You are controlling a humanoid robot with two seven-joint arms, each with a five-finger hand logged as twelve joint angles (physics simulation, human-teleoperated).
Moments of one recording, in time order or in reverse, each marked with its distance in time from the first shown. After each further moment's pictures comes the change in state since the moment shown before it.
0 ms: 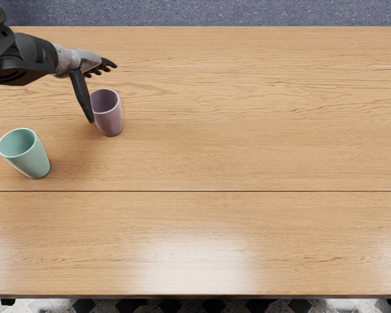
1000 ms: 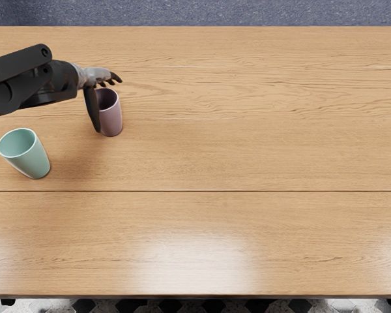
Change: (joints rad) left arm 0.018 -0.099 0.197 0.023 0.034 0.187 -0.038; right arm 0.000 0.000 0.000 0.000 0.000 0.000 0.000
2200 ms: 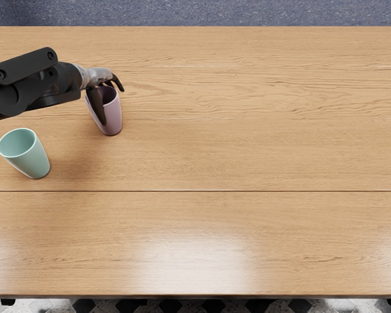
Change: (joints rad) left arm 0.009 -0.027 0.007 0.027 0.001 0.024 0.000; right arm 0.000 0.000 0.000 0.000 0.000 0.000 0.000
